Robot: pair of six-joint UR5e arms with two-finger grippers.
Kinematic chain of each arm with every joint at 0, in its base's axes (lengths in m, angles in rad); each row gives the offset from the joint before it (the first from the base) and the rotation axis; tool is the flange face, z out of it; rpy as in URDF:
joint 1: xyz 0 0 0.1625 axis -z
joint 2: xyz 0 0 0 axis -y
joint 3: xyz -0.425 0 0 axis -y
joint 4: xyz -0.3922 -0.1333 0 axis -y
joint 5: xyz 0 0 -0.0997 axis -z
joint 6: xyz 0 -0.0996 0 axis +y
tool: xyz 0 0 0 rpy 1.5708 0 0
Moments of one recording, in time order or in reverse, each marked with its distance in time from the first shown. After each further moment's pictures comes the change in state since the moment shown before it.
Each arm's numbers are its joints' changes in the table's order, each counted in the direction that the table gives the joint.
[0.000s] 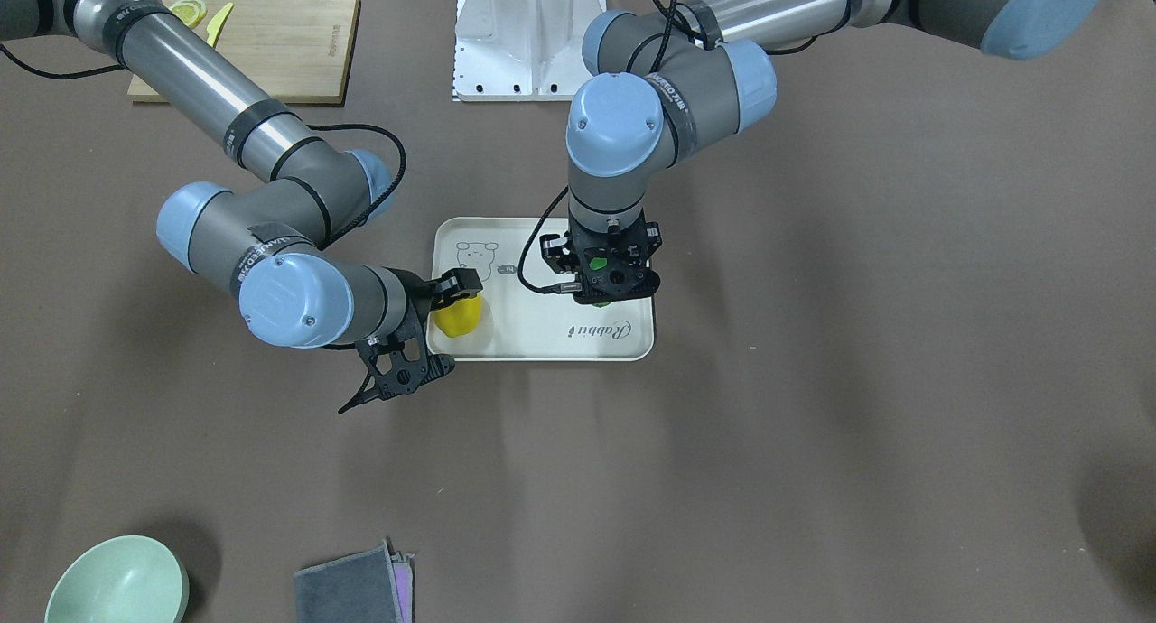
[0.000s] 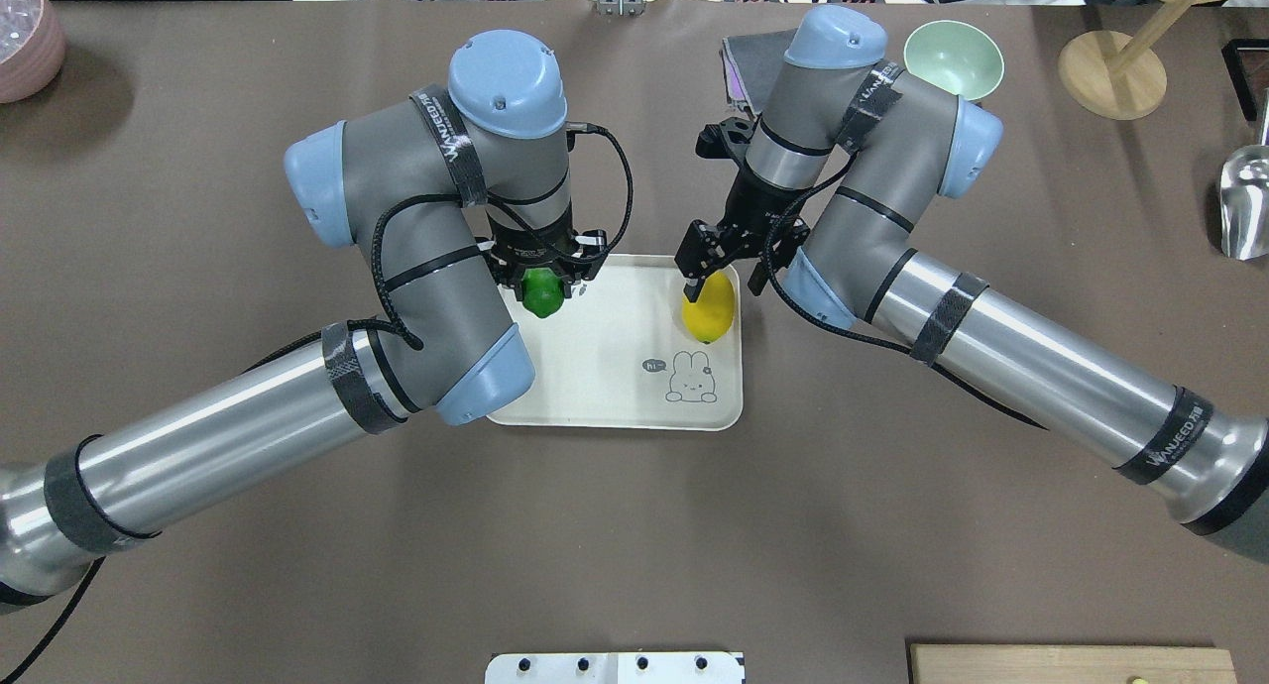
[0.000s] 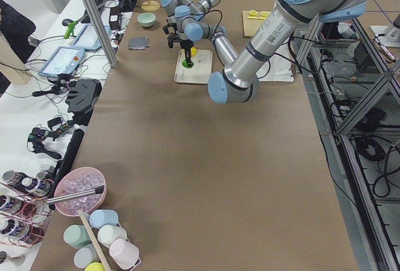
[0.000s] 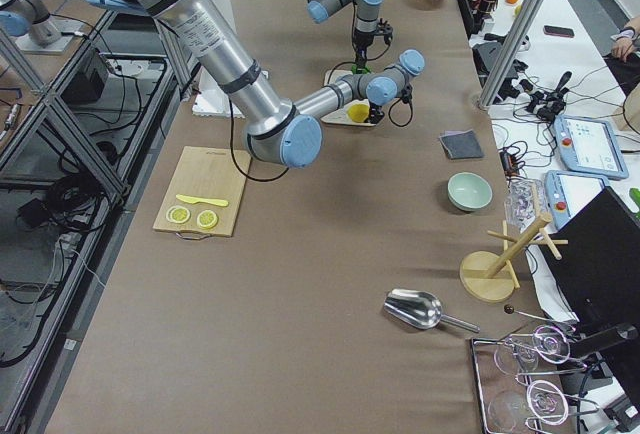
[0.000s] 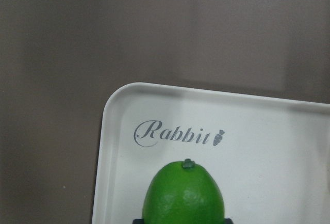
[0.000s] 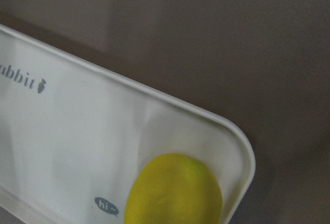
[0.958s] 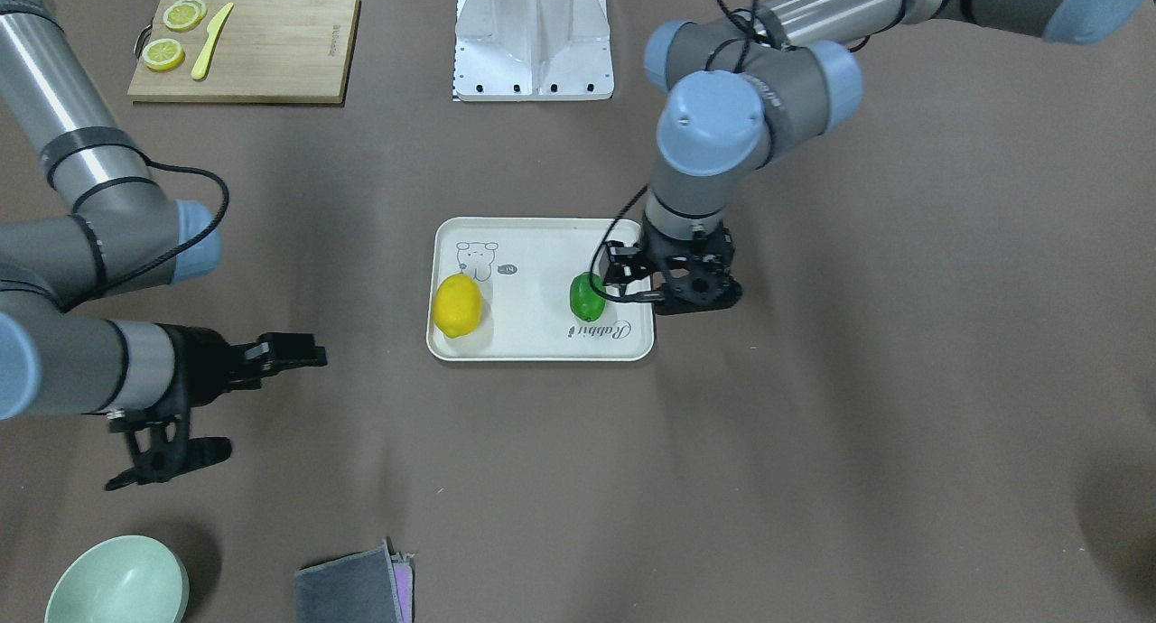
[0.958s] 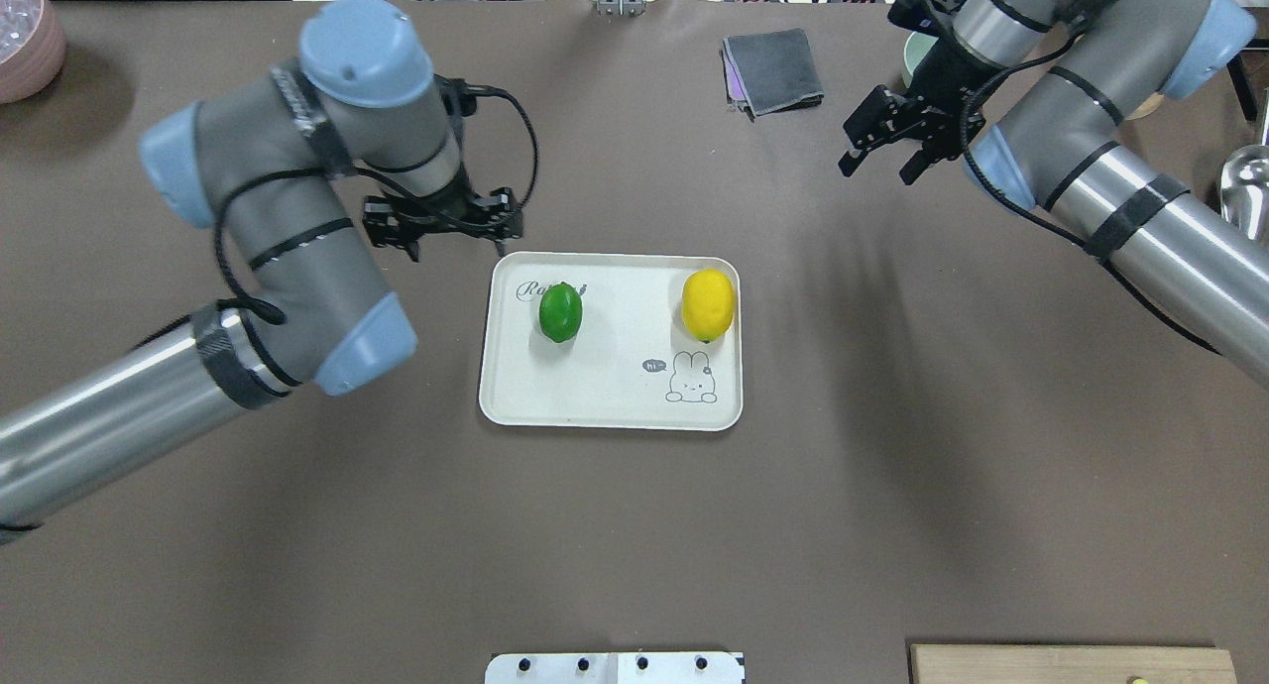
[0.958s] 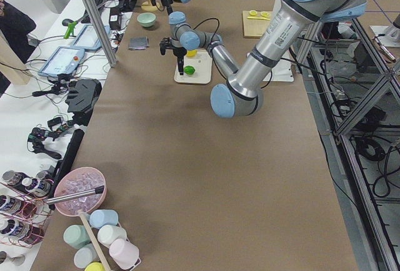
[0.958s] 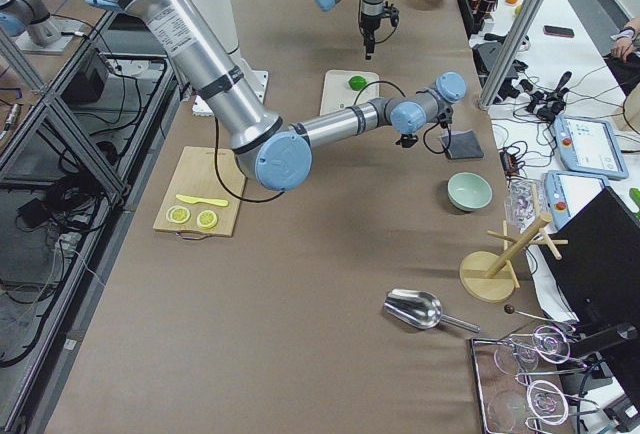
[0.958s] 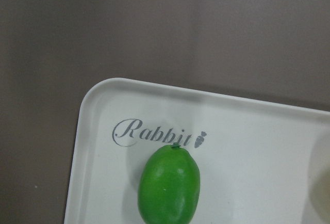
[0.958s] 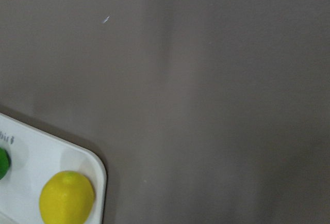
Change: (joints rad) left arm 0.147 0.211 -0.168 -0.034 -0.034 -0.157; right arm -0.282 -0.151 0.013 0.073 0.113 0.077
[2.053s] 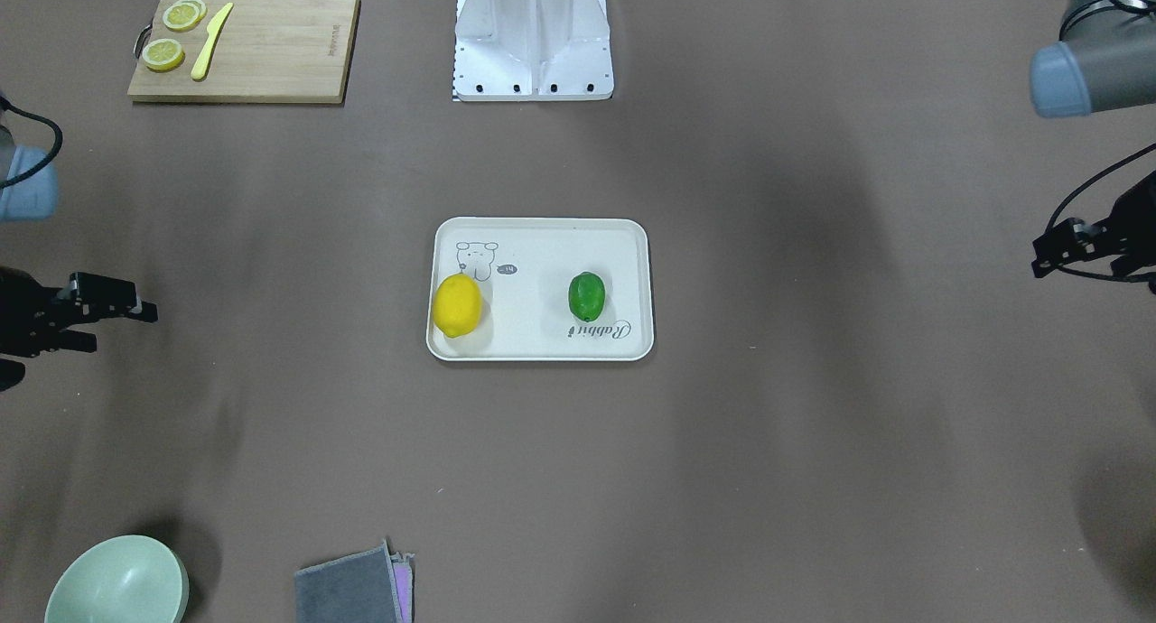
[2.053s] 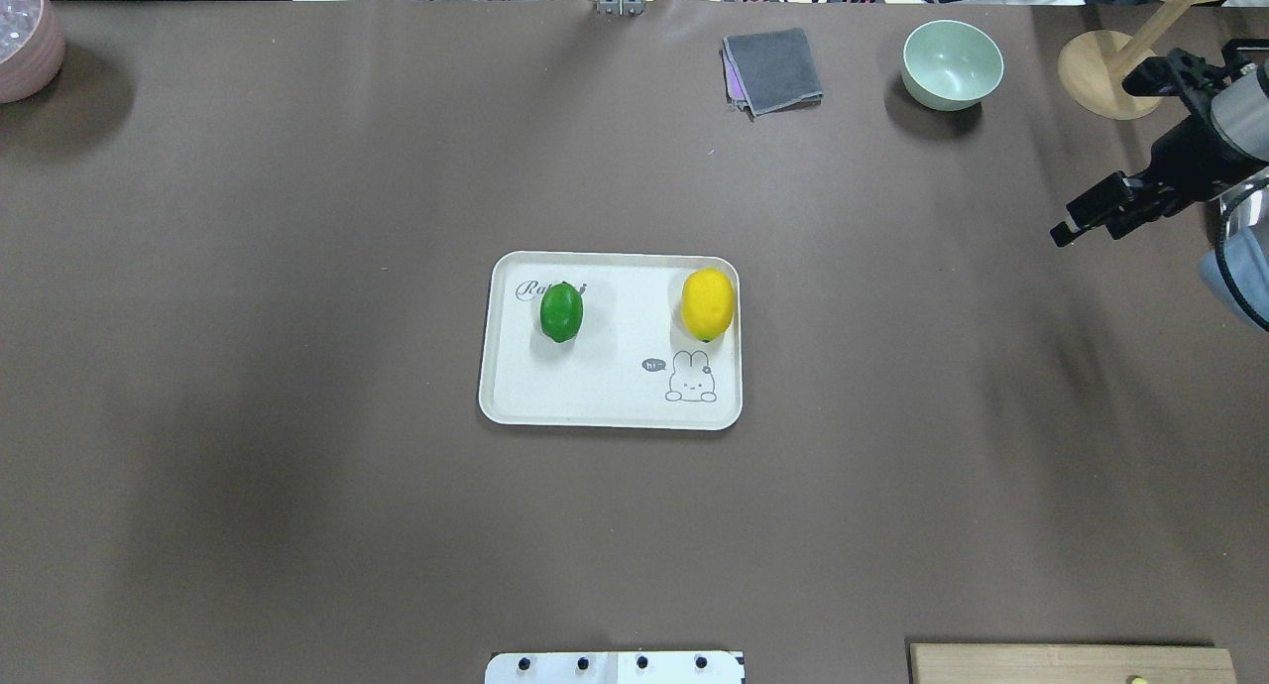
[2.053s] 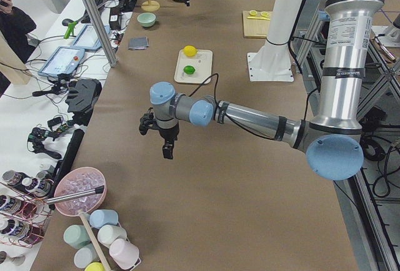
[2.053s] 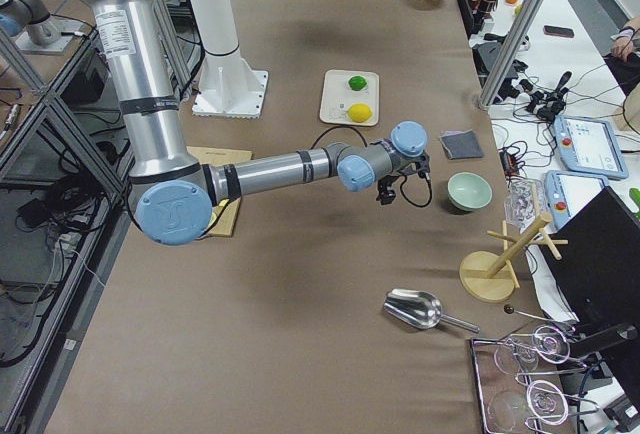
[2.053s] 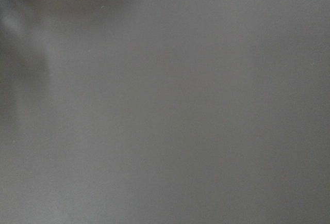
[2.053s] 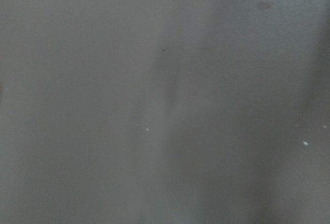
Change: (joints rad) left arm 0.531 0.692 -0.178 -0.090 -0.169 -0.760; right arm -0.111 -0.466 0.382 0.038 -0.148 0.190
